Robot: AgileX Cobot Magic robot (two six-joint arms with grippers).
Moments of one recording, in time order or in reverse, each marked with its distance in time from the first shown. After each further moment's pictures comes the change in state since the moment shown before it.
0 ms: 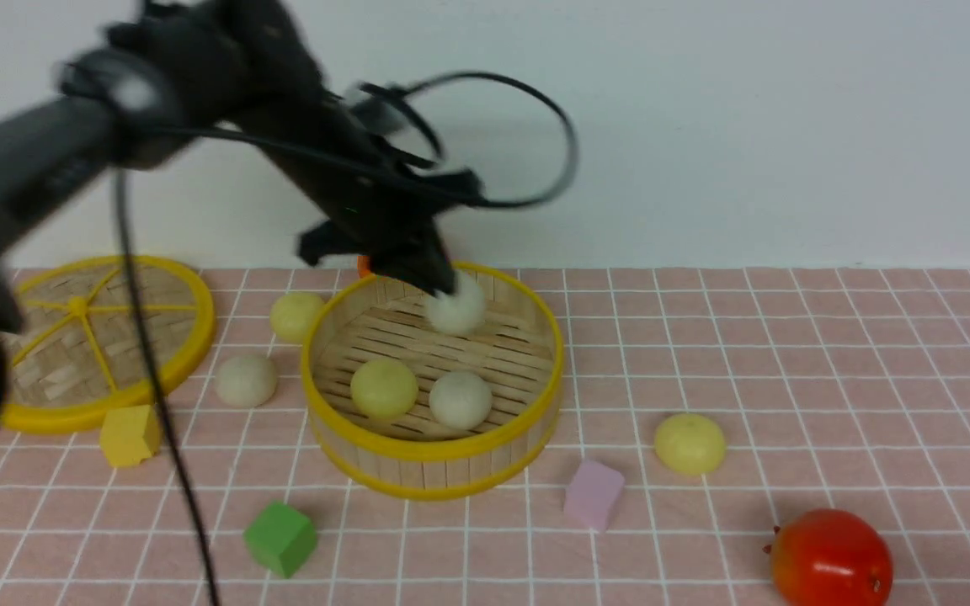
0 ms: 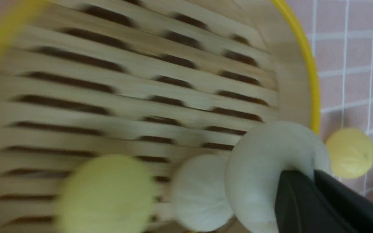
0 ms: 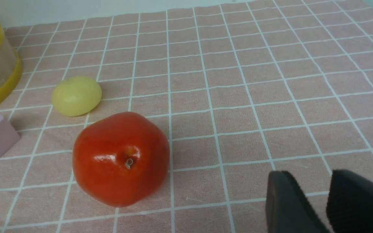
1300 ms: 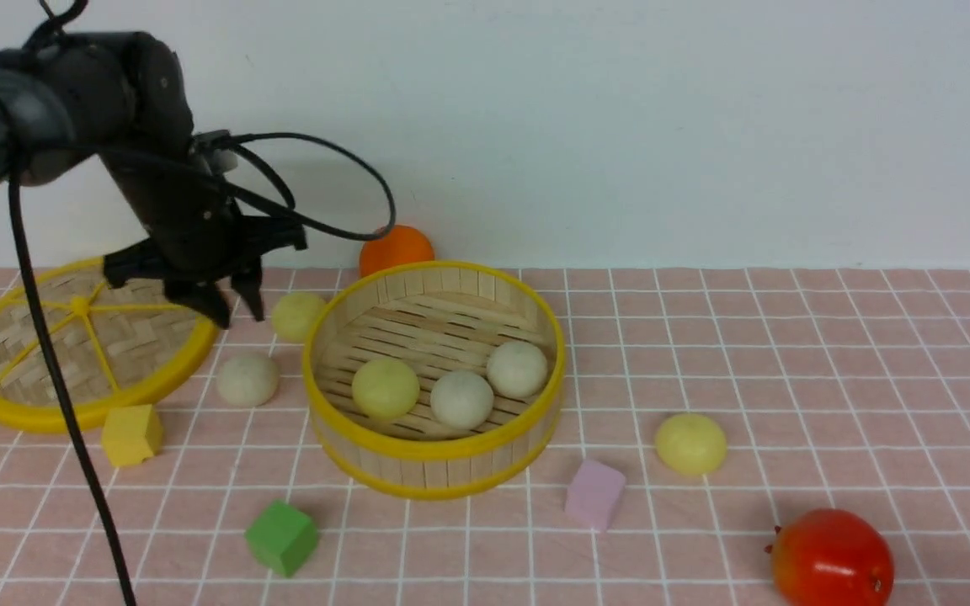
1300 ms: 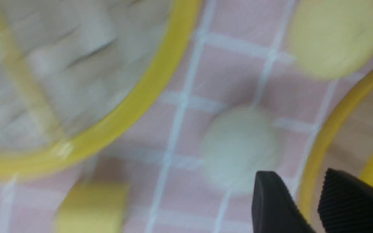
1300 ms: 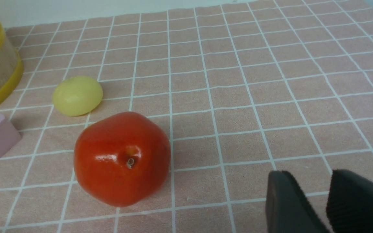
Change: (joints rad) right arm 0.000 0.000 0.000 0.000 0.000 0.000; left arm 0.223 -0.023 0.133 0.334 -0.050 -0.118
